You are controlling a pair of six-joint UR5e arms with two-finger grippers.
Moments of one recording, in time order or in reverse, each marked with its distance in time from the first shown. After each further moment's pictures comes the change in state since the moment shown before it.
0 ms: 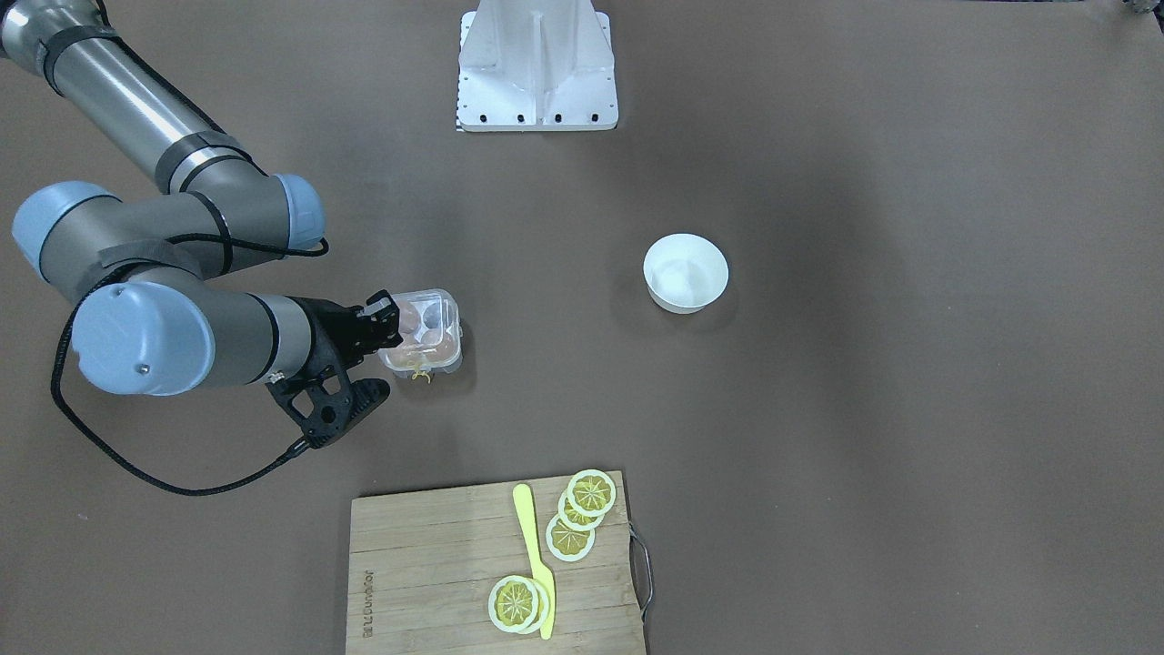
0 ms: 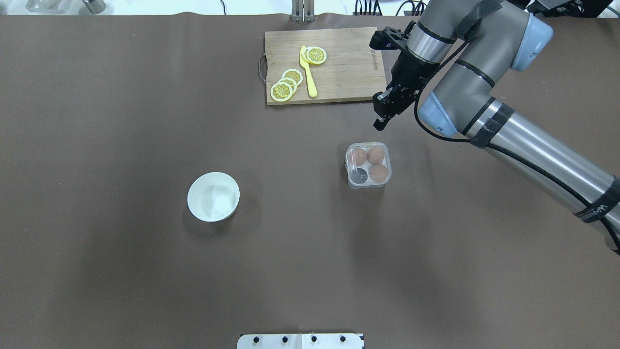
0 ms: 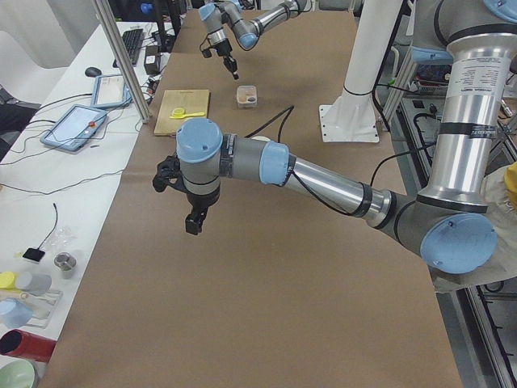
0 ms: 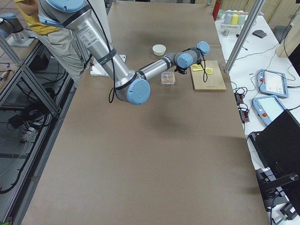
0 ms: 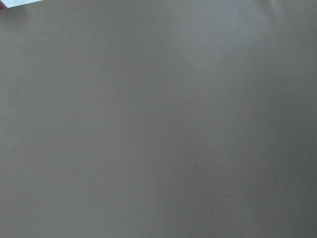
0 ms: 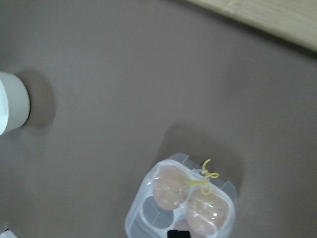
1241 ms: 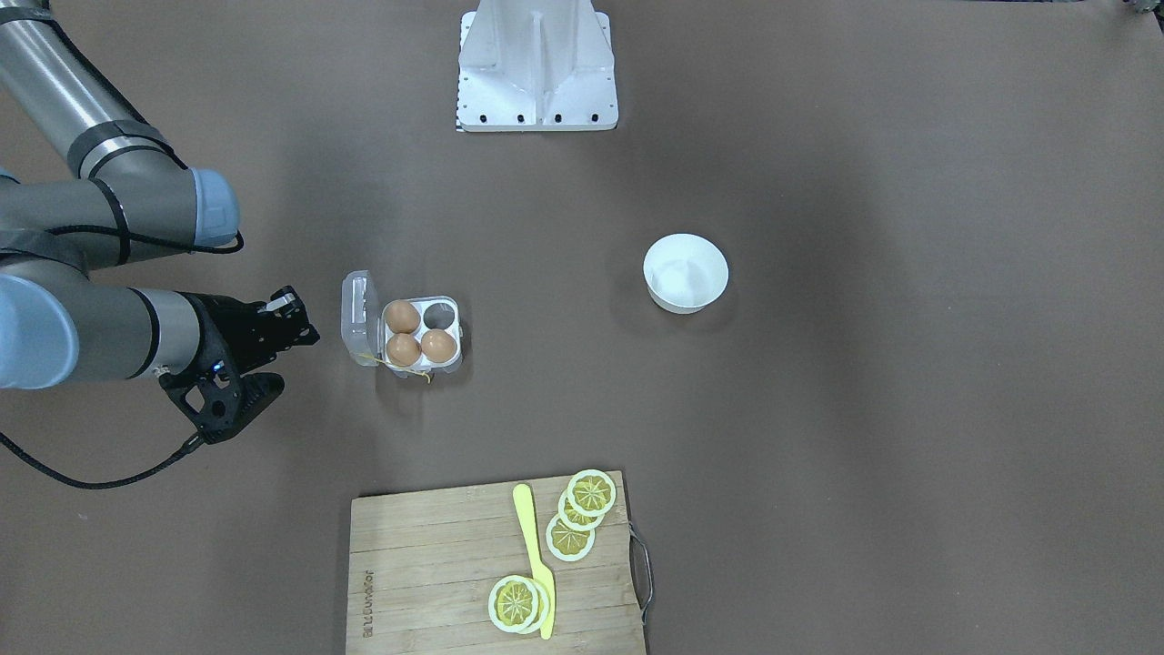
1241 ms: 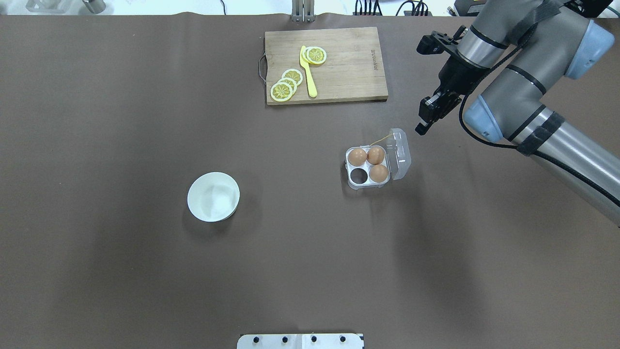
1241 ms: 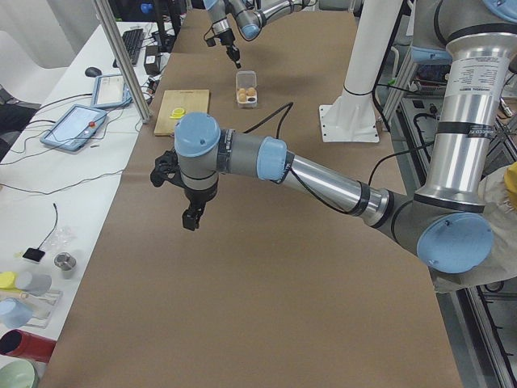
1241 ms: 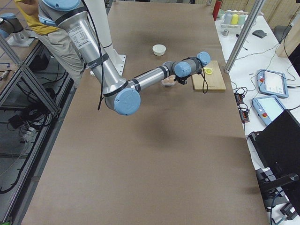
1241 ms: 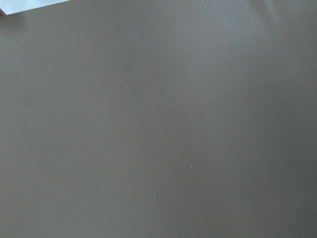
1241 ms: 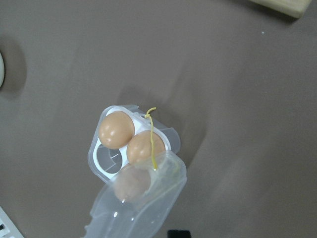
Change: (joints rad) left arm 0.003 -0.020 -0.004 0.002 0.000 0.000; right arm 0.040 -0.147 0.074 -0.050 0.056 -0.164
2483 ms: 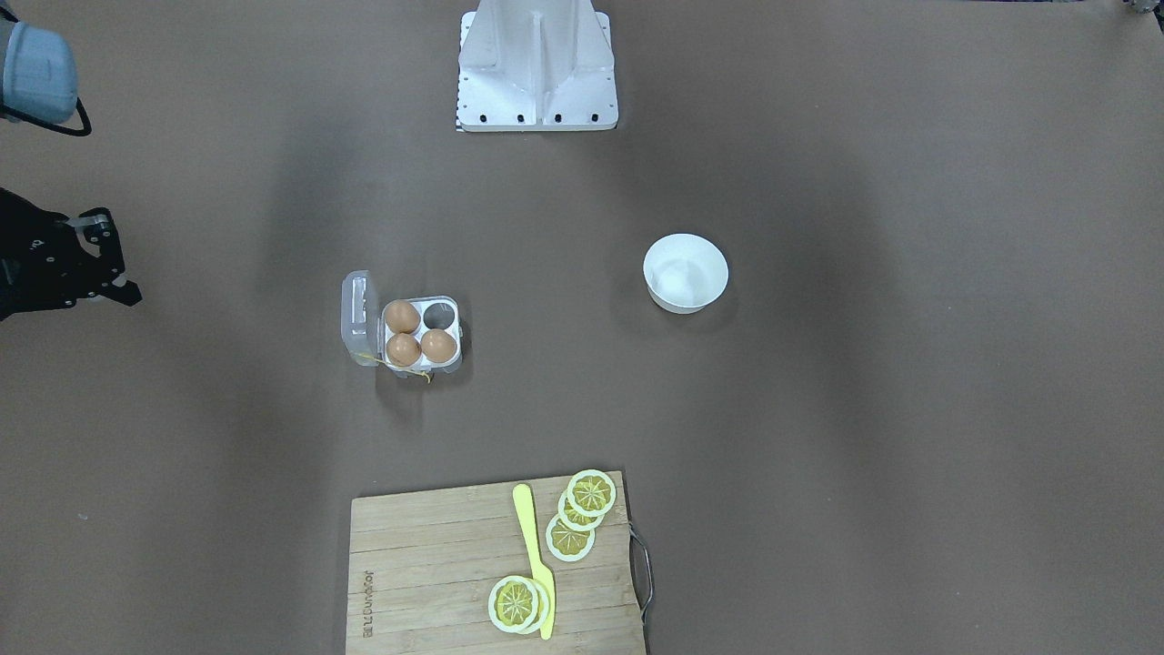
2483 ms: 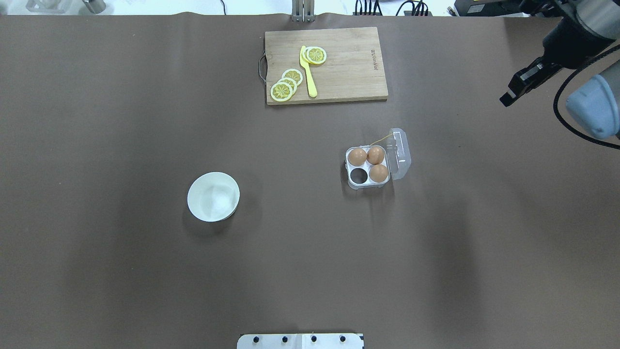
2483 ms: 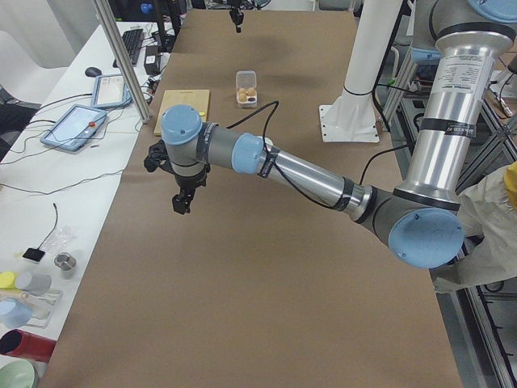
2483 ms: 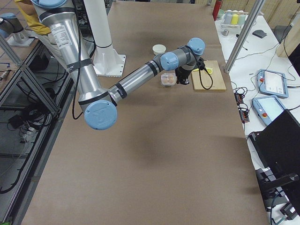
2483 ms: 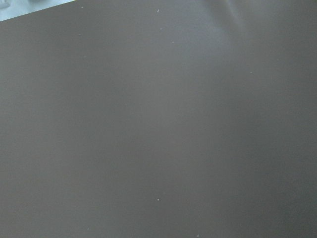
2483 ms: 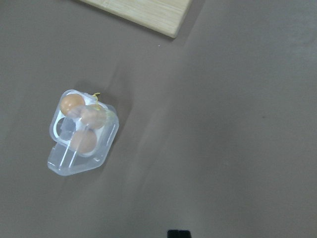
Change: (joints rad) left arm 0.077 -0.069 0.045 -0.038 -0.007 -0.033; right arm 0.181 -0.202 0.414 -0.196 -0.145 -0.040
